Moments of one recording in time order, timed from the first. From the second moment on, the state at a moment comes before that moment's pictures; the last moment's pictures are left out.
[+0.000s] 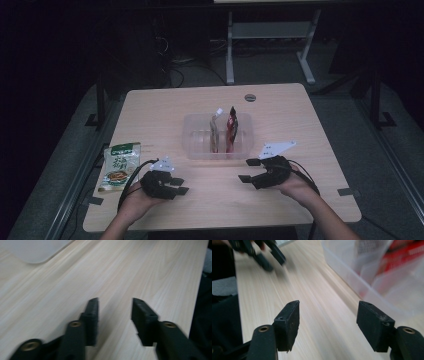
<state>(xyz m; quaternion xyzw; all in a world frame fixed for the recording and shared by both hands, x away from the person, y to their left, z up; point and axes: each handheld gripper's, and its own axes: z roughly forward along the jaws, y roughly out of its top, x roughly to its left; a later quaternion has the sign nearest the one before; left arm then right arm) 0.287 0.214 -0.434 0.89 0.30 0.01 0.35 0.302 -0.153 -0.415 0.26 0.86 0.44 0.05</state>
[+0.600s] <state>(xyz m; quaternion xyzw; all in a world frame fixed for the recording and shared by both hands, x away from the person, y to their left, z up) 0.302 0.313 -0.418 0.85 0.40 0.09 0.32 0.291 -0.163 -0.440 0.28 0.87 0.41 0.05</state>
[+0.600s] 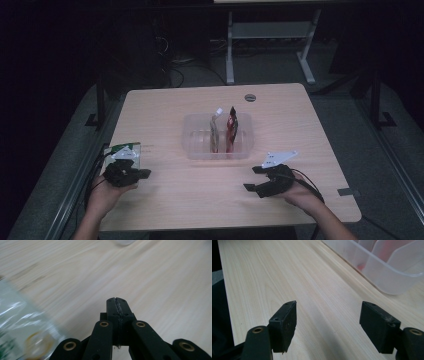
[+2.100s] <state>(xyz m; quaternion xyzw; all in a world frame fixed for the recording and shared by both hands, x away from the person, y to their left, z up) 0.325 0.396 -0.443 0.74 0.59 0.13 0.29 0.292 -0.155 -0.444 0.27 0.88 0.40 0.05</state>
